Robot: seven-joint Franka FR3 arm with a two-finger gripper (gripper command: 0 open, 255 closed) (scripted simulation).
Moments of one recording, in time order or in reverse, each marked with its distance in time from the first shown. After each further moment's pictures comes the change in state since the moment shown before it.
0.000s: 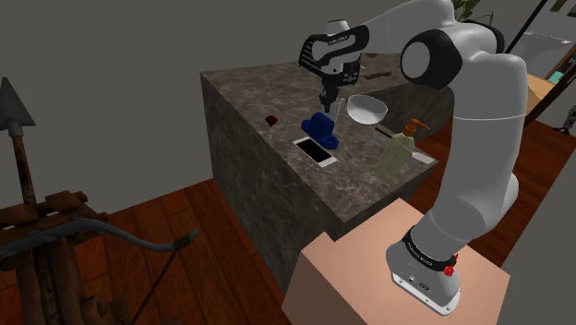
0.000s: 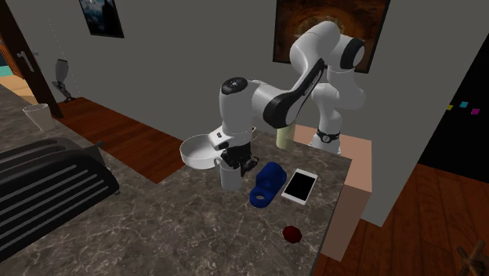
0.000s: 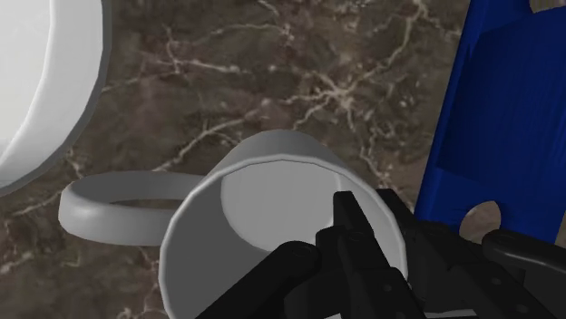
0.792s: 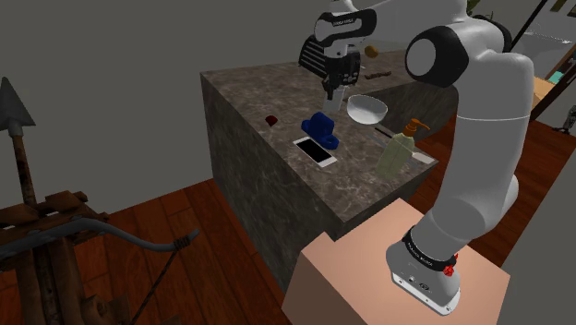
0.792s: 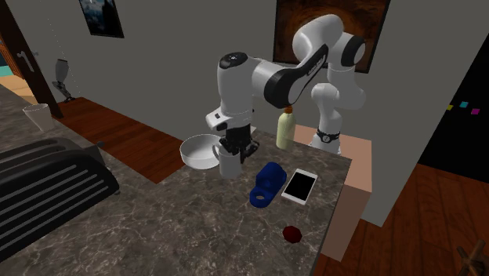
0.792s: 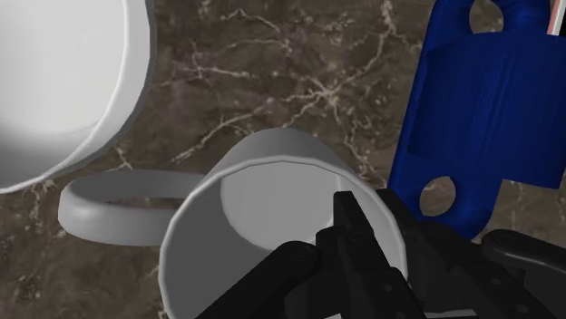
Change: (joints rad) arm 0.000 -0.033 -0.005 0.110 -0.008 -0.141 -0.003
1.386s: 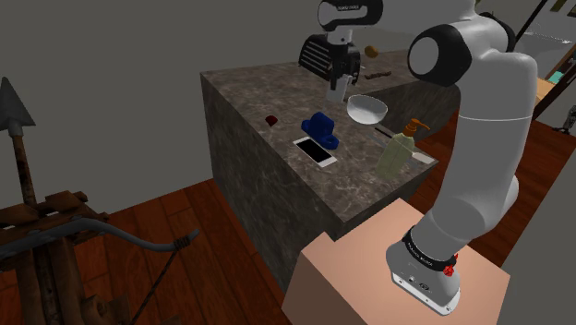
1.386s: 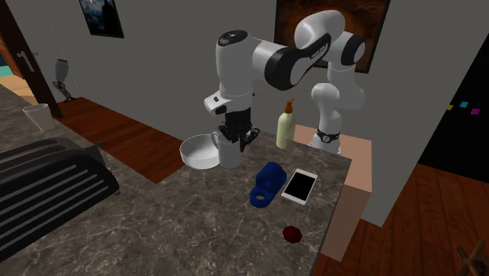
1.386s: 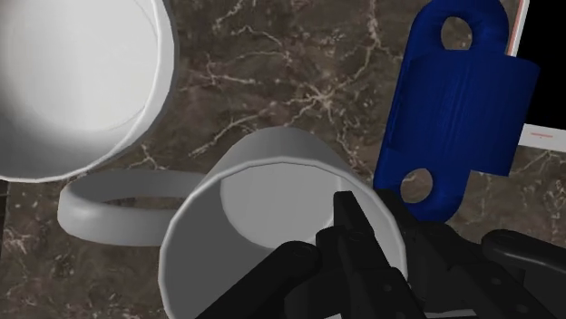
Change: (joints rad) arm -0.005 -0.015 -0.004 0.098 -0.004 -0.113 -0.008
